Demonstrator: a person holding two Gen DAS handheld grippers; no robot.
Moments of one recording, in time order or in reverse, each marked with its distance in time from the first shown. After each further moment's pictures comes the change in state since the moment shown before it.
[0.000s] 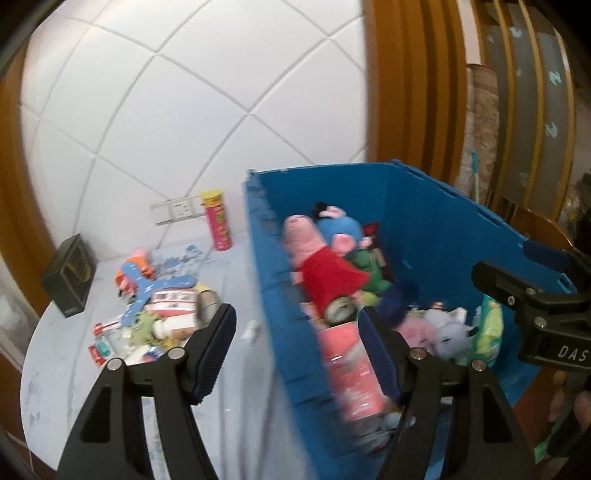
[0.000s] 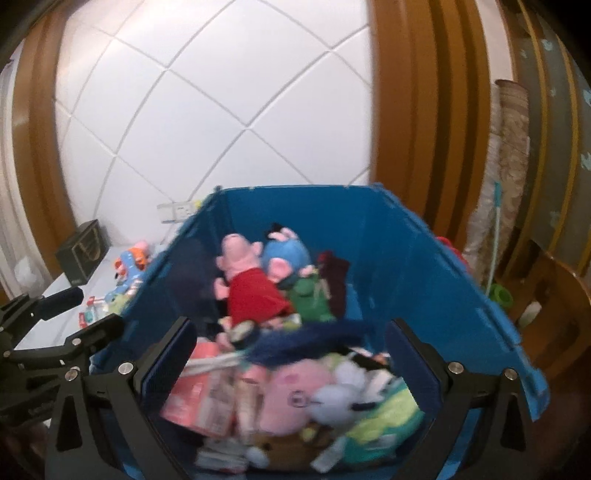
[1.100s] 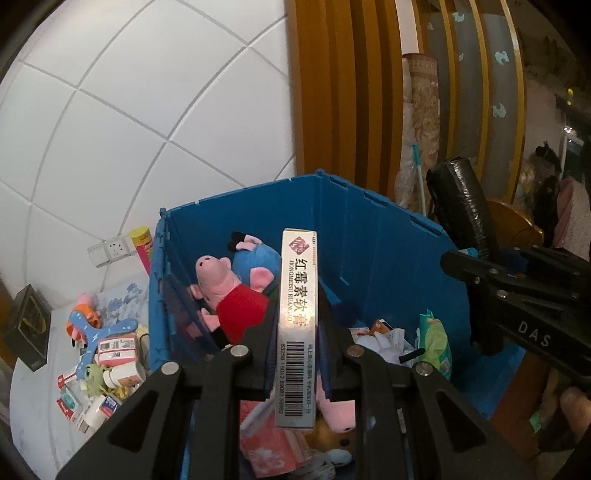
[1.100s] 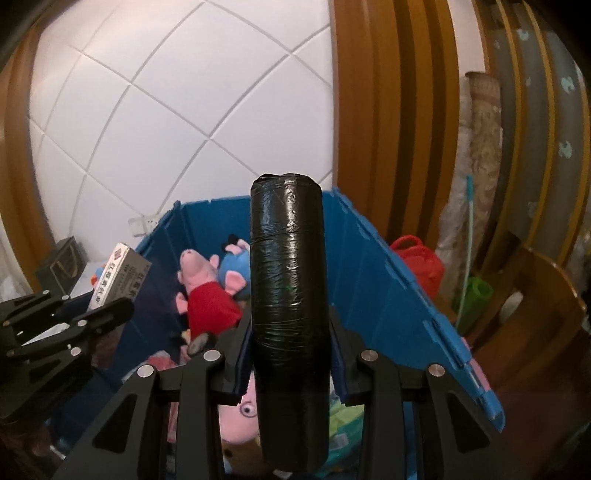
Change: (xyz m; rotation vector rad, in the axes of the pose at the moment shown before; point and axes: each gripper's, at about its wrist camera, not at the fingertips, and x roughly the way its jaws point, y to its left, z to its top) left arm 0.028 -0.107 0.053 0.152 -0.018 -0.190; right arm -0.002 -0.070 0.016 0.064 -0.005 -0.075
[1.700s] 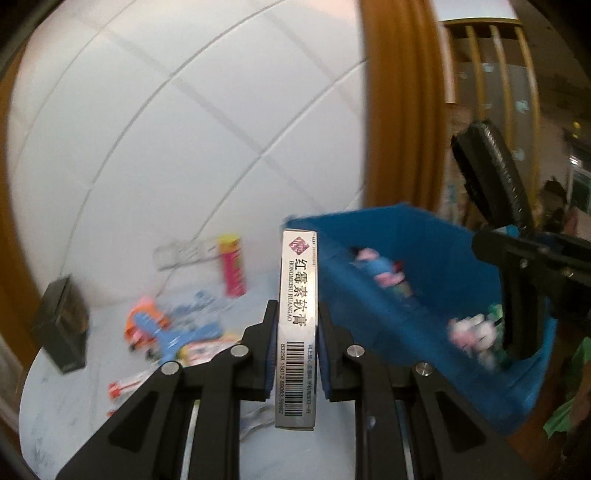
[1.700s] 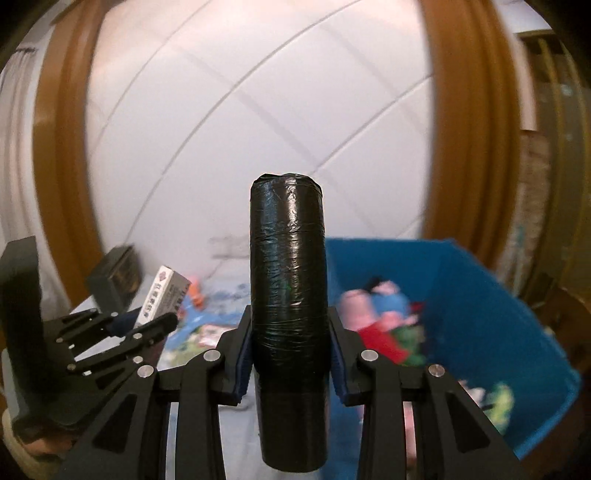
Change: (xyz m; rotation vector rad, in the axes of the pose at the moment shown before) left arm -0.082 0.230 -0.054 -0.053 -0.158 0.001; right arm -0.046 0.267 0.018 -0.073 -0.128 0.051
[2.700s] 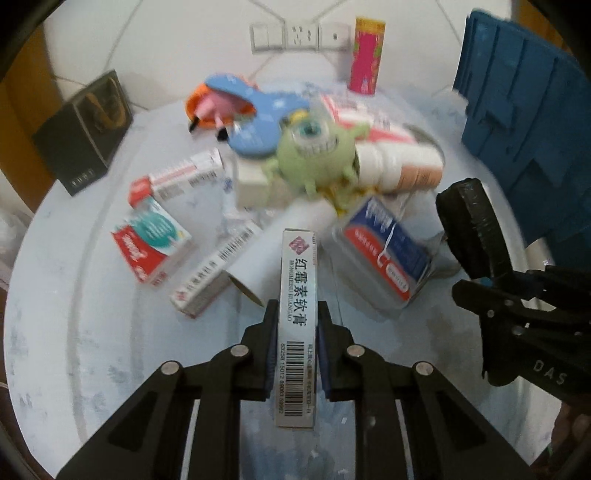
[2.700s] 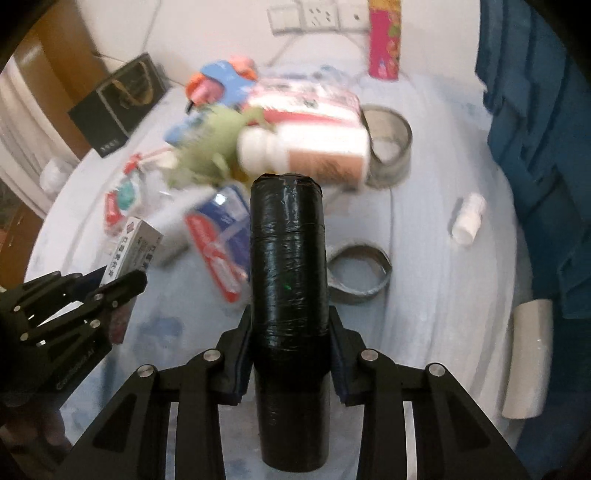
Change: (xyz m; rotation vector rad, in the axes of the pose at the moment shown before) left arm 0.143 0.212 -0.248 -0.240 0.557 0.262; right arm 0.293 0.153 -0.220 -0.071 0.656 0.294
